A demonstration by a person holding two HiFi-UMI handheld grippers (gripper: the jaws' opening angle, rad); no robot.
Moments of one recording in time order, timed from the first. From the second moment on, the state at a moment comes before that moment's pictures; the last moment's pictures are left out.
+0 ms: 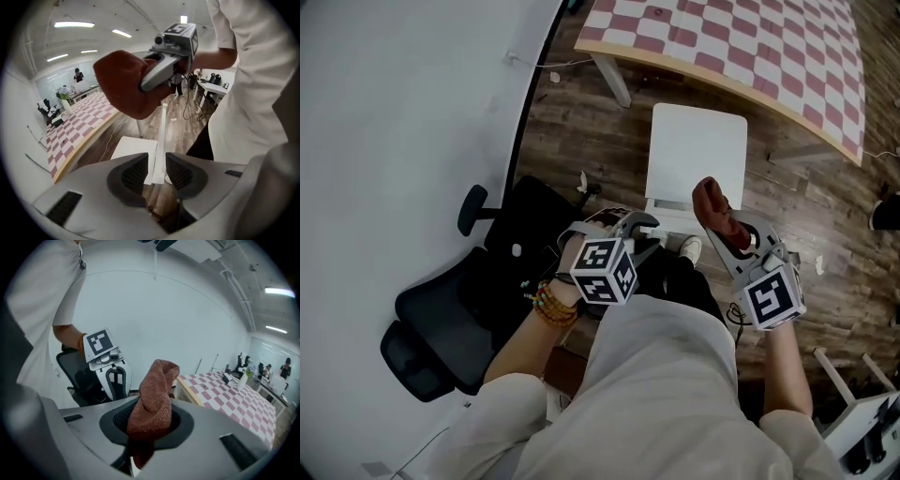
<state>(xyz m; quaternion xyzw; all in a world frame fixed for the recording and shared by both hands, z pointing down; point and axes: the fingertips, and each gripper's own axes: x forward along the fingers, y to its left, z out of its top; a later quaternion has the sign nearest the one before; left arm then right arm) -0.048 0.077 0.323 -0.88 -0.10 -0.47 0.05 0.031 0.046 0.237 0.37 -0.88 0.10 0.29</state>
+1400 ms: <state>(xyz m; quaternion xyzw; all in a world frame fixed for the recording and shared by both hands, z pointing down) -0.072 0.082 0.411 -0.82 -0.17 -0.54 0.04 -0.016 0.076 0.462 -0.17 -0.78 -0.15 0.58</state>
